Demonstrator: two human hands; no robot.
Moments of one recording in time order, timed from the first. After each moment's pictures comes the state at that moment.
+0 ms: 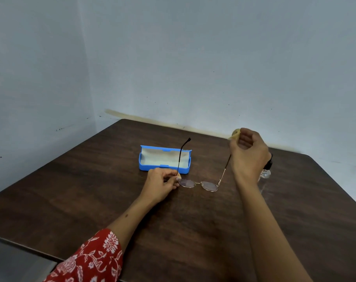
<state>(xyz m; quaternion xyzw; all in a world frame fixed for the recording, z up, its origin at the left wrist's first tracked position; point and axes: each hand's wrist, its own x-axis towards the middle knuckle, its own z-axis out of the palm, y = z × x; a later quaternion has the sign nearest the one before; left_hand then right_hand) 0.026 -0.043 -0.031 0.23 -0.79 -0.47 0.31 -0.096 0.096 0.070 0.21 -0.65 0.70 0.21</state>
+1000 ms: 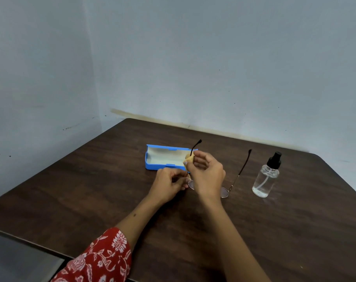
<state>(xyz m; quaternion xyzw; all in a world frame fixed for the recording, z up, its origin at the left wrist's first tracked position) 0.026 -0.043 -0.036 0.17 -0.81 -0.45 0.32 -0.036 0.050 0.013 0.26 -0.69 0.68 0.00</state>
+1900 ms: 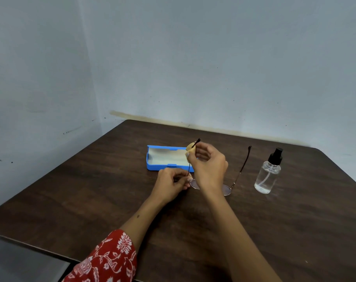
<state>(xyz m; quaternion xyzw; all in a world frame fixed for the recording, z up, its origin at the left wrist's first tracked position) 0.029 -0.040 -0.031 0.19 -0.79 -0.49 0.31 -0.032 0.046 0.033 0.27 -0.67 0.69 0.03</state>
